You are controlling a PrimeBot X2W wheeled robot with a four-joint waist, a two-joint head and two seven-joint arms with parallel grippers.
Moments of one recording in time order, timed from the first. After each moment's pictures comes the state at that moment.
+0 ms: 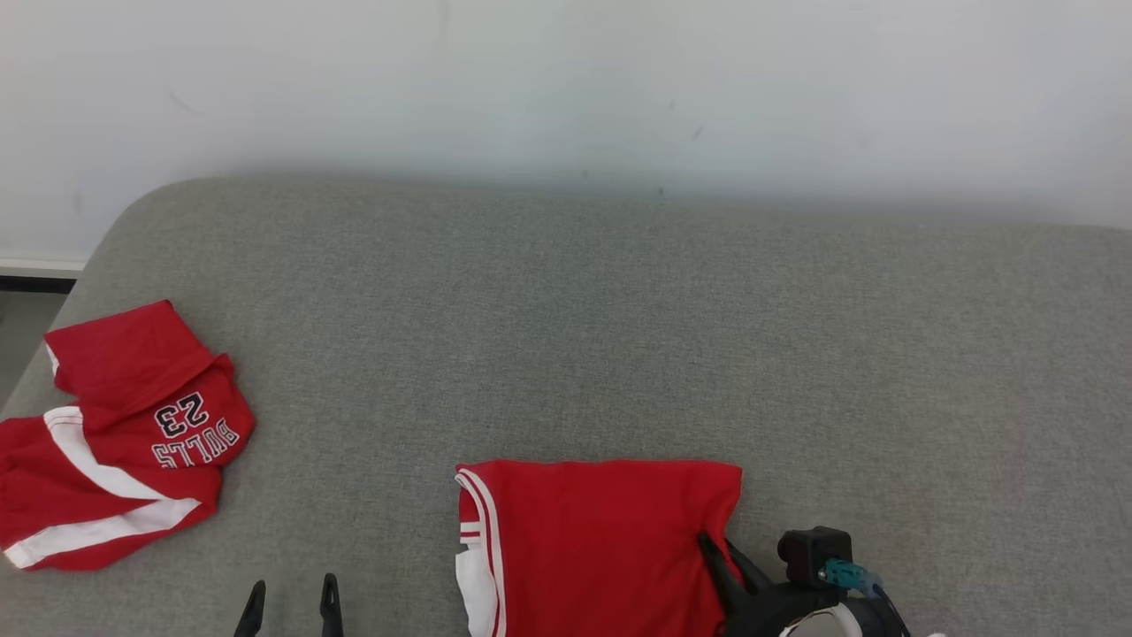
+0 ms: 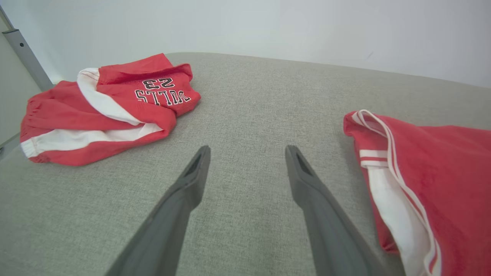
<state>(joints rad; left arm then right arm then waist) 0.08 0.05 0.00 0.27 -0.13 -0.04 -0.26 -0.36 -0.05 0.41 0.96 0.46 0.13 -0.26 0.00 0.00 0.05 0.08</state>
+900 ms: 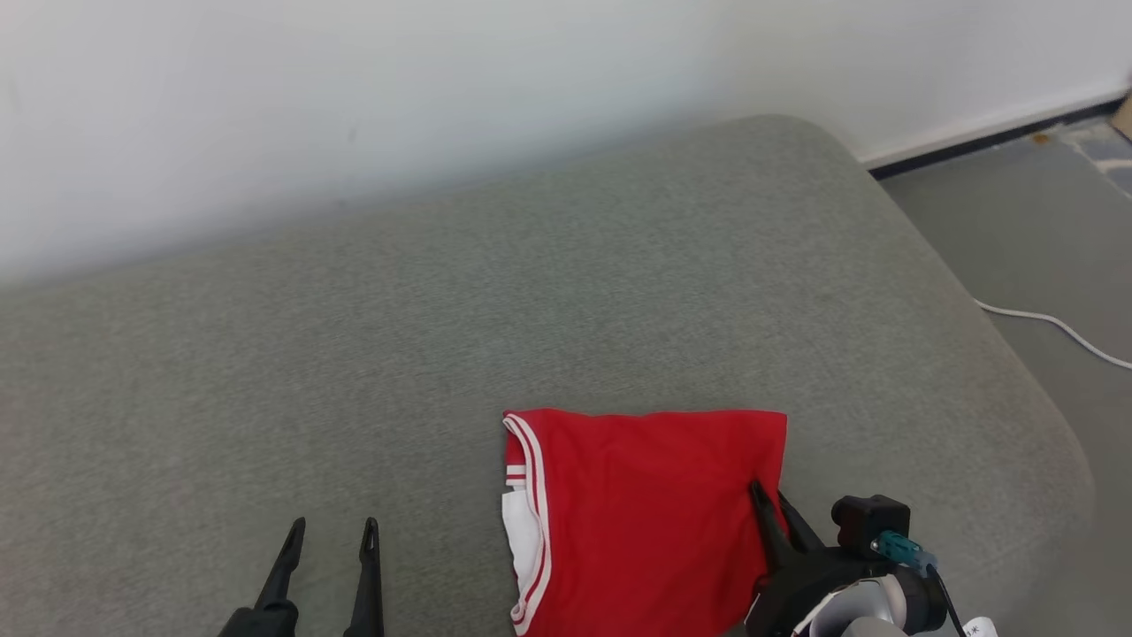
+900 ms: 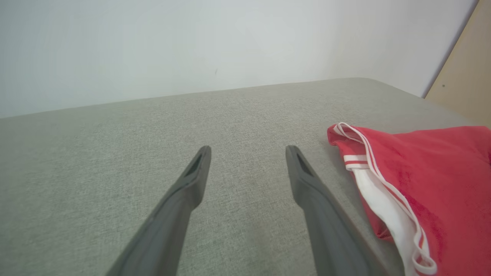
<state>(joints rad) 0.00 0.05 -0.05 0.25 -0.10 -0.07 -0.26 -0.35 -0.05 0.16 0.85 0.30 0.13 -0.26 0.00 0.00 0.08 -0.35</state>
